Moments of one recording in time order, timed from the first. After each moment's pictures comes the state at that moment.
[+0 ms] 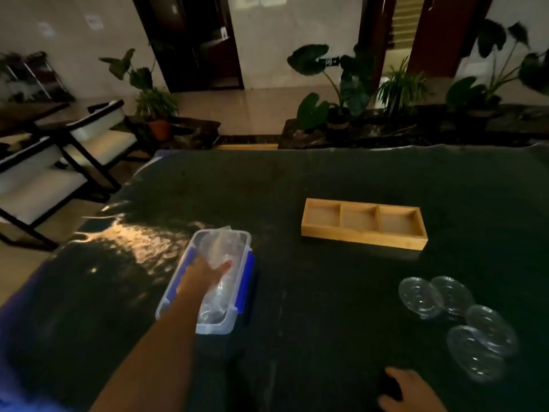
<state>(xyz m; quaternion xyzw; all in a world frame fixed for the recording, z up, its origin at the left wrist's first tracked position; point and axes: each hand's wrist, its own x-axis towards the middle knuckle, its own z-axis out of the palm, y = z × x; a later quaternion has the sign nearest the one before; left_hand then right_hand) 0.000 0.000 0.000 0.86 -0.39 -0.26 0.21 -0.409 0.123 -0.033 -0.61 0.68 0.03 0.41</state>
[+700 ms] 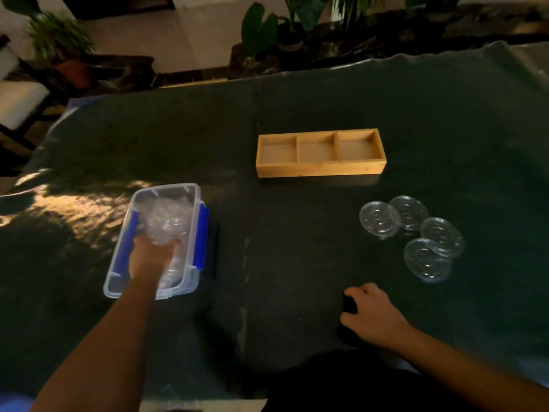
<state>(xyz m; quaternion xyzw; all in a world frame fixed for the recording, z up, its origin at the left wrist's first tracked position) -0.018 0.018 -0.016 0.90 -0.30 -0.23 0.20 -0.411 0.127 -0.048 -0.60 0.69 0.08 0.40</state>
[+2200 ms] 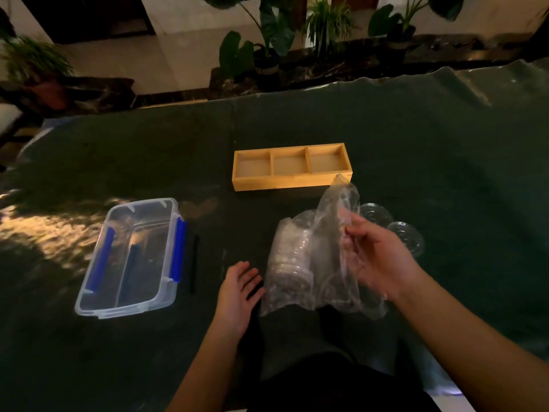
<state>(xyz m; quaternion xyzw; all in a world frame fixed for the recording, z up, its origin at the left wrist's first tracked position) -0.195 0.086 -0.039 0.58 -0.08 -0.68 0.45 -0.446 0.089 0.073 -0.11 0.34 -0.51 0.79</state>
